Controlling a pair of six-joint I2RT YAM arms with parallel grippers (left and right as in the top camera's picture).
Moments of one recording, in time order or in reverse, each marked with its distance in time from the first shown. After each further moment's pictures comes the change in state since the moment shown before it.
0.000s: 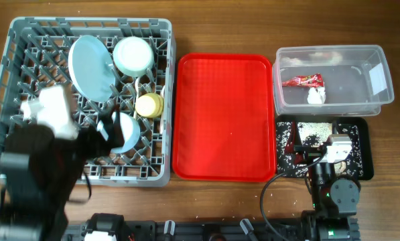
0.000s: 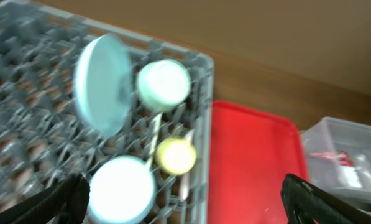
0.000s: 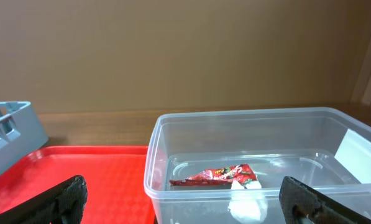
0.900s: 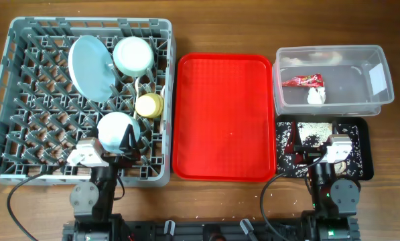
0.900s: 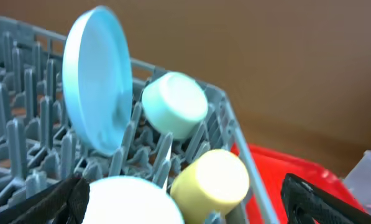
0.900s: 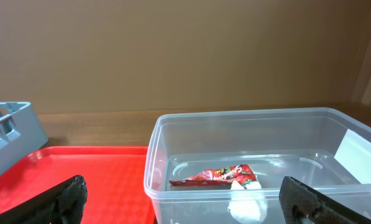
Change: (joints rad) left arm 0.129 -0.725 -1.224 0.983 0.092 0.000; right arm 0.000 0.000 0.000 0.002 0.000 0.000
